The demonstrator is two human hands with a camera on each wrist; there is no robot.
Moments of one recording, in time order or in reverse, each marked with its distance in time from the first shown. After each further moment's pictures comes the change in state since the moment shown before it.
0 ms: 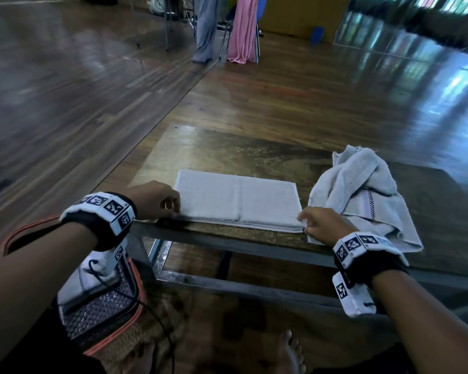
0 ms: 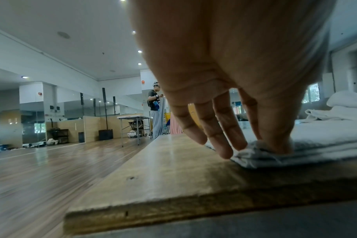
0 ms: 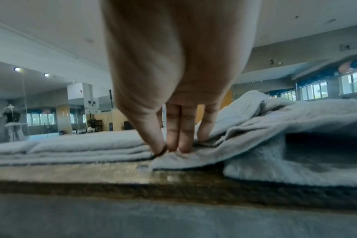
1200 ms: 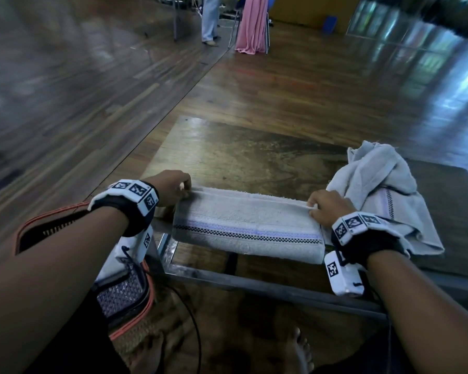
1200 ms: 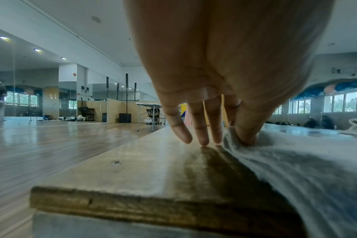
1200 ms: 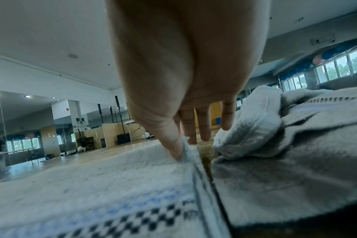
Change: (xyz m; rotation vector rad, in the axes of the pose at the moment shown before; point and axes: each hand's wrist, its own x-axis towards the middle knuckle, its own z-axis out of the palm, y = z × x) left_hand 0.022 -0.003 0.001 -0.053 0.045 -0.155; right_hand 0.032 -0.027 -0.007 -0.128 0.022 0.179
